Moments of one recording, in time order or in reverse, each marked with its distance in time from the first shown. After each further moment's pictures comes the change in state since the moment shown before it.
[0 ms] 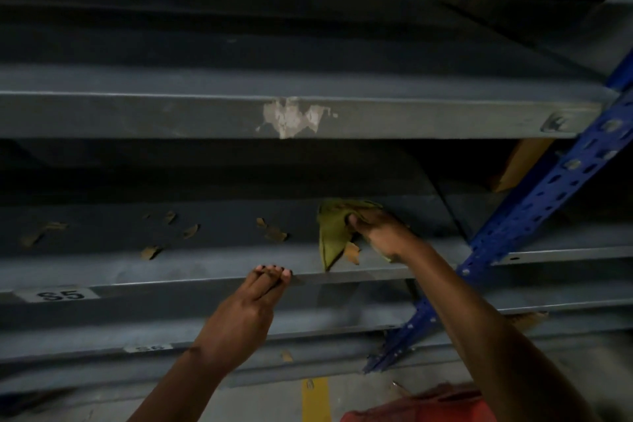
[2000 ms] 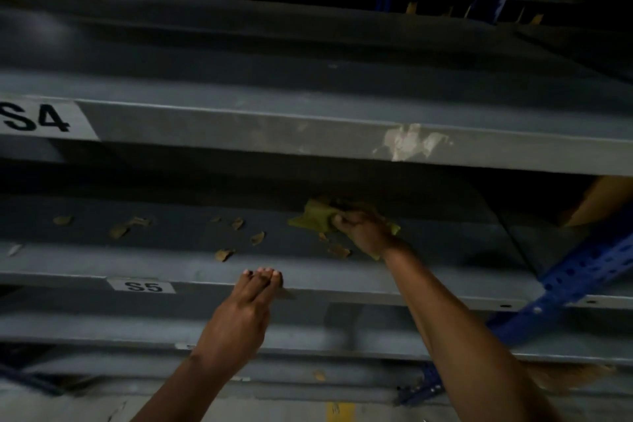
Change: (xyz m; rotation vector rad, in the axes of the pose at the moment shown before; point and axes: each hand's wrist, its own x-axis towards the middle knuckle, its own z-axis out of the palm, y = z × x) left_hand -0.048 -0.082 -0.021 0.019 0.057 -0.238; right_hand 0.073 -0.098 0.073 -0.111 -0.019 -0.160
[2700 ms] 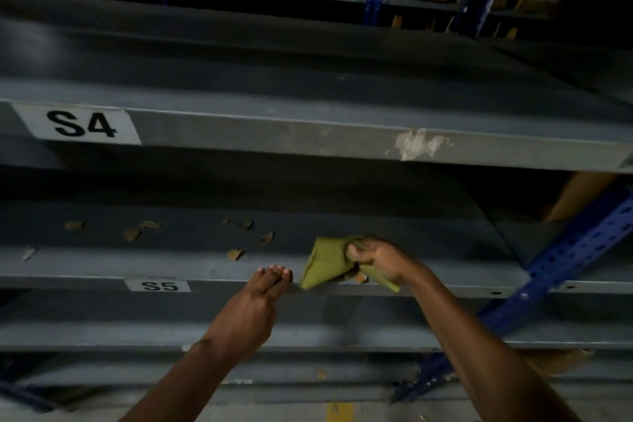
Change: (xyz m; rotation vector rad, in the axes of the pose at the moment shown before) left_hand -0.001 -0.011 -0.017 -0.017 -0.081 0.147; right_hand -0.076 -0.023 0.004 0.642 -0.125 0.165
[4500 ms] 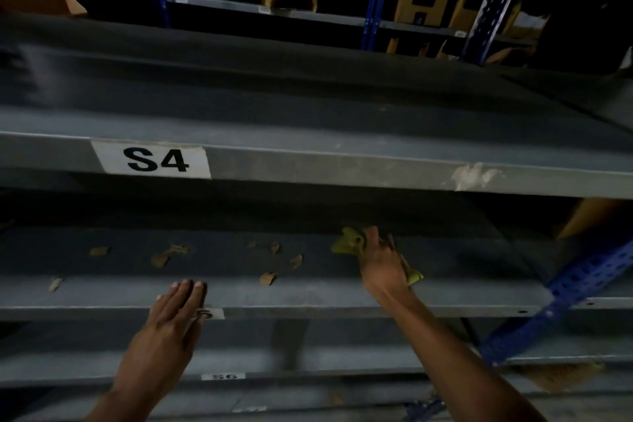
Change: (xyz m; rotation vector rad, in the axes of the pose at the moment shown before) left_hand -0.079 -0.149 -0.036 -0.031 0.097 -0.370; right_hand 0.048 -0.008 0.060 -0.885 0.769 -0.136
